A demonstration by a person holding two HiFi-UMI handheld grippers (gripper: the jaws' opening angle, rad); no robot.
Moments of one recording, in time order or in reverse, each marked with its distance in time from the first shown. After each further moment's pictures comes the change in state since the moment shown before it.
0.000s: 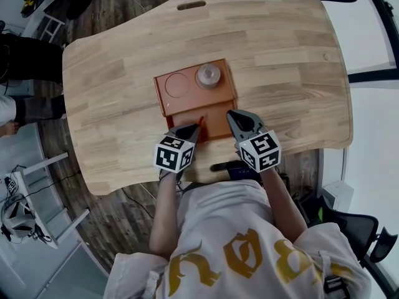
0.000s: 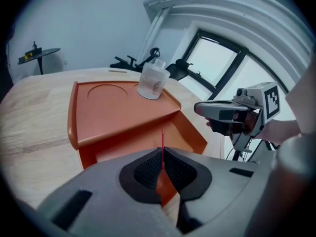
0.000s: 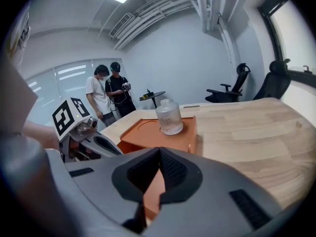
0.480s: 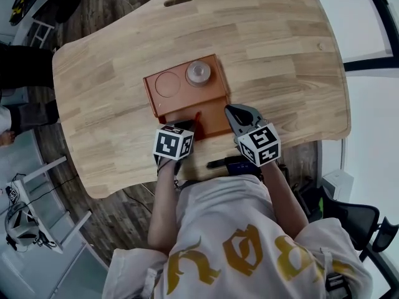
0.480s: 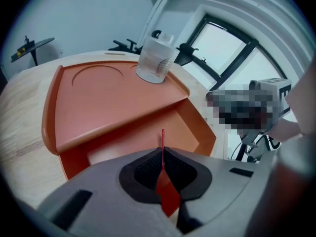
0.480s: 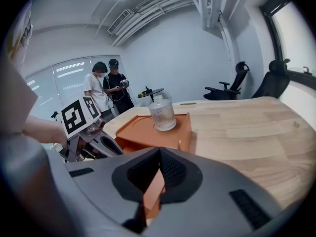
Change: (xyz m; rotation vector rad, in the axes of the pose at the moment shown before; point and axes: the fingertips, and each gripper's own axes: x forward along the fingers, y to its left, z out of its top) left arm 0.029 0.008 -0.010 -0.020 0.180 0.001; right arm -0.002 -0.019 -0.007 -0.008 0.039 -0.014
